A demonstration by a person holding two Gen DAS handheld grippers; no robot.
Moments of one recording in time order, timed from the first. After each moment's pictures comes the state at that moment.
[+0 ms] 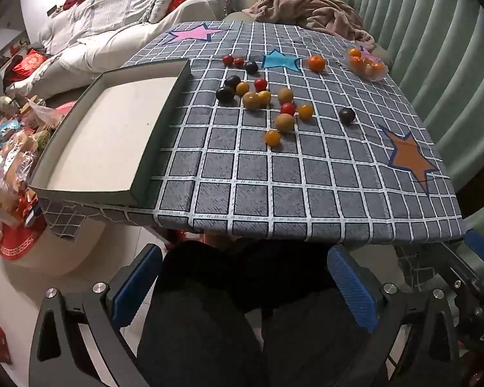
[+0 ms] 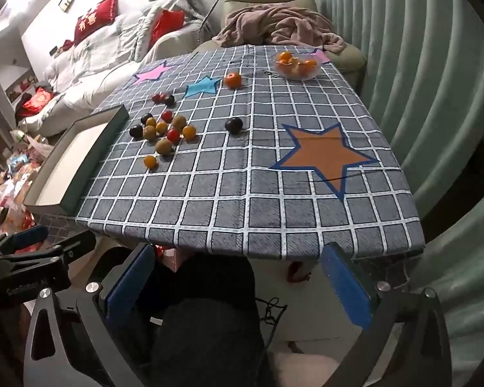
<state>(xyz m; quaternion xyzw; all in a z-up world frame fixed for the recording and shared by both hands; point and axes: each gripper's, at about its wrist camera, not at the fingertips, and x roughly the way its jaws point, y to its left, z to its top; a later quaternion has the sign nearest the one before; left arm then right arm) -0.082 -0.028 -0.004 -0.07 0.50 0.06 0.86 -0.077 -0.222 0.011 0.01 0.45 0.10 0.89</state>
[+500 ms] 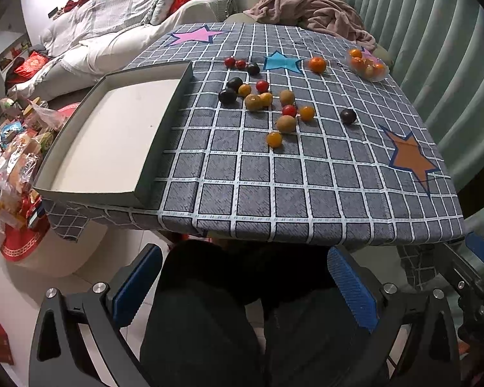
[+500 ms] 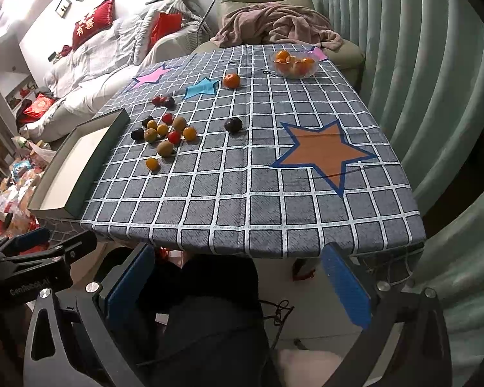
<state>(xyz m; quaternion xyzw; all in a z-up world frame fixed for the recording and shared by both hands) -0.081 -0.026 -0.003 -0.07 0.50 0.07 0.86 -0.079 -0.223 0.011 0.02 0.46 0.10 0.88</state>
